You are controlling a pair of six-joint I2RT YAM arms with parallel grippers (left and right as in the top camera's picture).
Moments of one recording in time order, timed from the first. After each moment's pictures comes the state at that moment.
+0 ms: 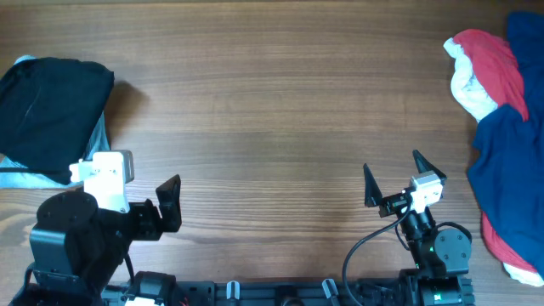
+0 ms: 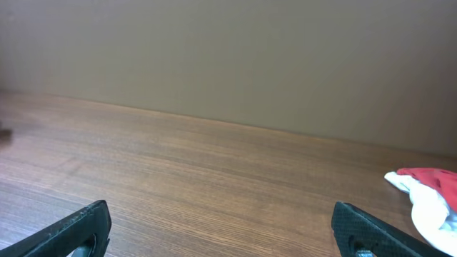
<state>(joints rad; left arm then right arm) -0.16 0.64 1.18 -1.19 0.02 -0.20 0.06 0.01 0.01 0.01 -0.20 -0.06</state>
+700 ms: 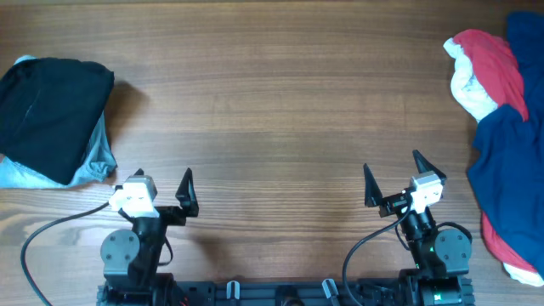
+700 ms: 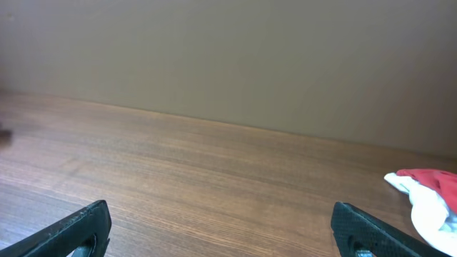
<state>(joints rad) -0.03 0.03 0.17 -0.31 0.07 -0.20 0.06 0.01 0.01 0.01 -0.20 -0.06</state>
